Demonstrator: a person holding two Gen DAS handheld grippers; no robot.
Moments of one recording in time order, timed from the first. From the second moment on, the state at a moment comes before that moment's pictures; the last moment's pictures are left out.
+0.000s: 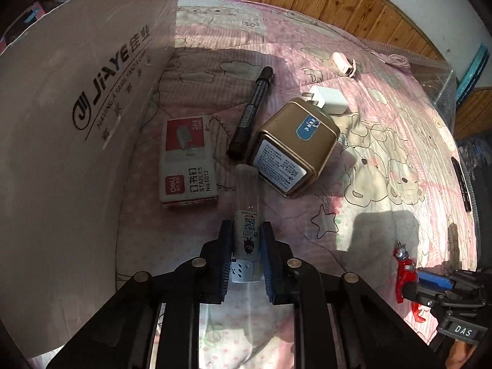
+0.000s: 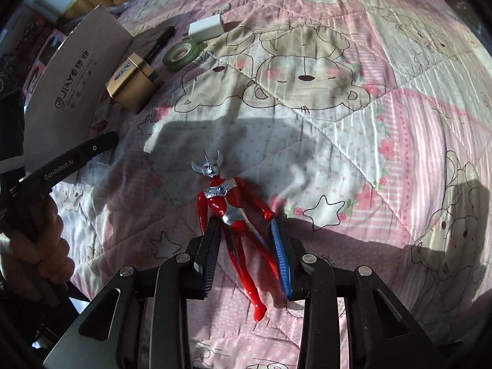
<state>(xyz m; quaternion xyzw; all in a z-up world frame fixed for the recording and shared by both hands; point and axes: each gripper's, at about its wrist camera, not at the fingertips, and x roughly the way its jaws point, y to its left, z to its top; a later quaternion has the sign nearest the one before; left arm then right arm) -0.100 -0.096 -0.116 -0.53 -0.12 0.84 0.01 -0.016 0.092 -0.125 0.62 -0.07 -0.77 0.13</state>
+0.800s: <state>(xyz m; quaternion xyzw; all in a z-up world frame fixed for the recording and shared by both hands) -0.063 -0.090 -0.083 -0.51 -0.09 0.86 0.03 -0.020 0.087 -0.126 0.60 -0.07 -0.78 0.13</state>
